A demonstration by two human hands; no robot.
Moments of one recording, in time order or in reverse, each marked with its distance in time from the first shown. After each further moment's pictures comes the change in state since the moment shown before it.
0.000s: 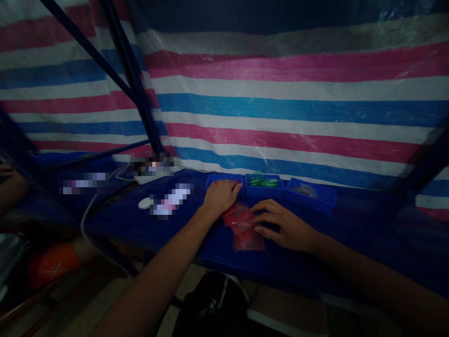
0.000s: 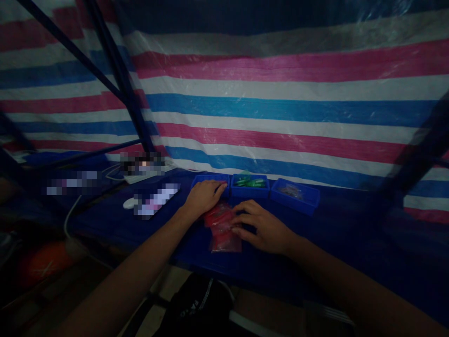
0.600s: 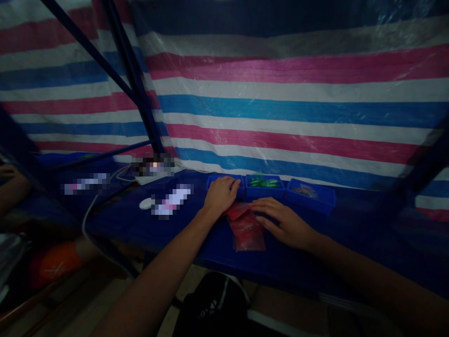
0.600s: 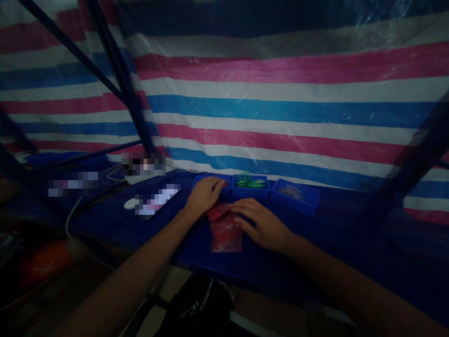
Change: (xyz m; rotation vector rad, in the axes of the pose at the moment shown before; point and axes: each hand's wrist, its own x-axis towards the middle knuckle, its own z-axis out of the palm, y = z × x) left_hand -0.001 0.005 -0.008 -0.193 0.104 -0.017; right_hand 0.004 0.003 0.005 0.027 0.121 0.035
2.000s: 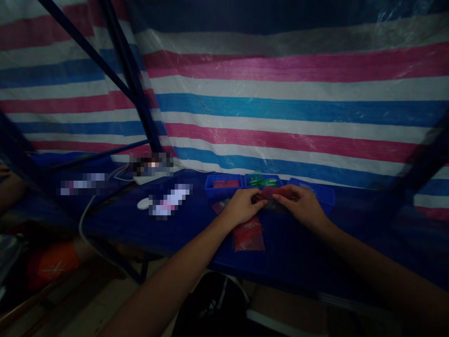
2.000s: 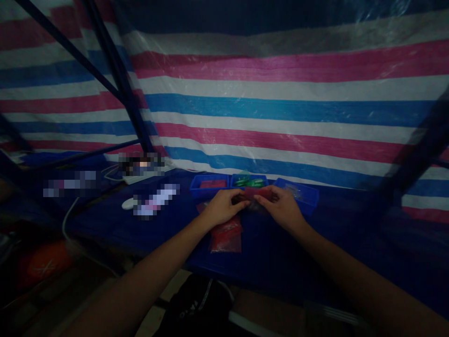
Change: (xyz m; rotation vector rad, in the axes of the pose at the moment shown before) left_hand -0.010 0.052 0.028 -0.556 -0.188 0.135; right_hand -0.008 0.049 -0.021 0.337 0.432 0.554
